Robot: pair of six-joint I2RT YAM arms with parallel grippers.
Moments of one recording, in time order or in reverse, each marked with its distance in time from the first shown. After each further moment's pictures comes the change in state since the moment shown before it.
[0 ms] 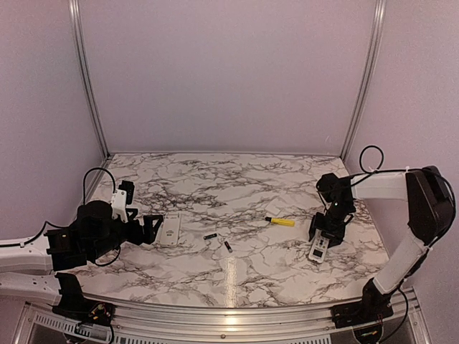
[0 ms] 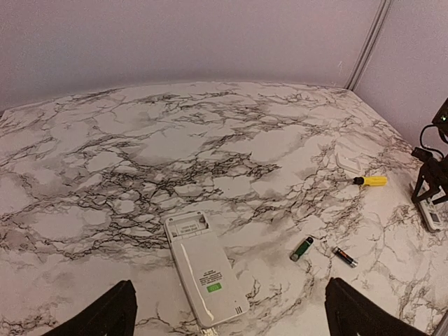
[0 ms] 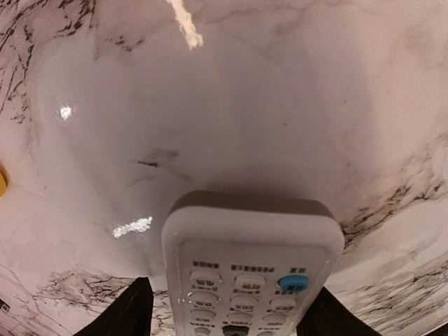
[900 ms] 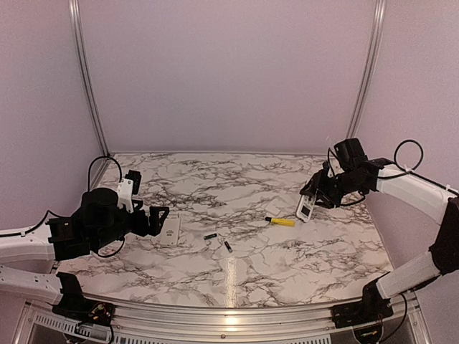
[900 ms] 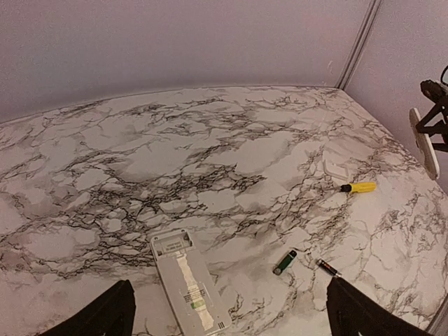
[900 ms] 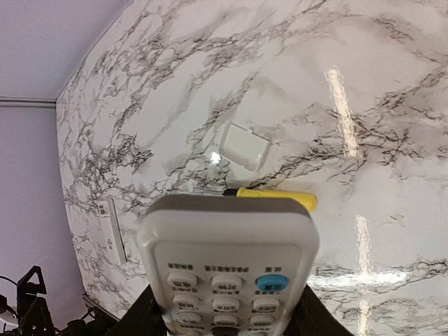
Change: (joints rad) left arm 0.001 0.087 0.122 -0.053 0.019 0.013; right arm -0.001 -0.272 0.095 0.199 -0.214 0.021
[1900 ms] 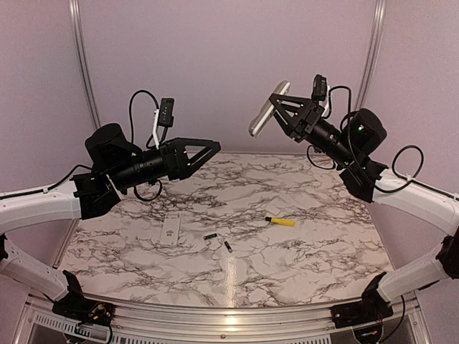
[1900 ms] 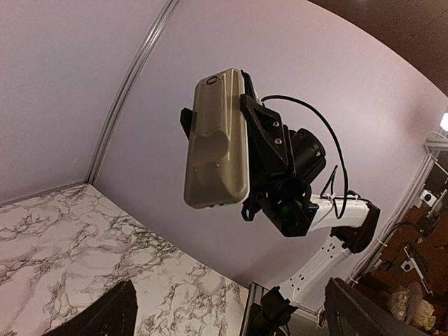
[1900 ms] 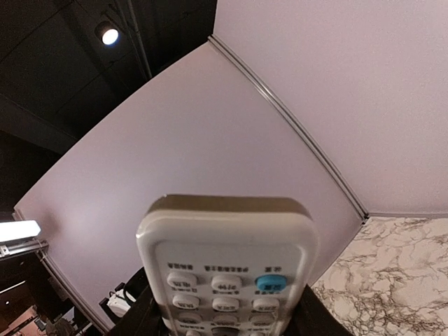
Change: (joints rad) left arm 0.022 0.352 0.473 0.465 0.743 -0.205; right arm 0.345 -0.084 0.023 1.248 -0.113 0.207
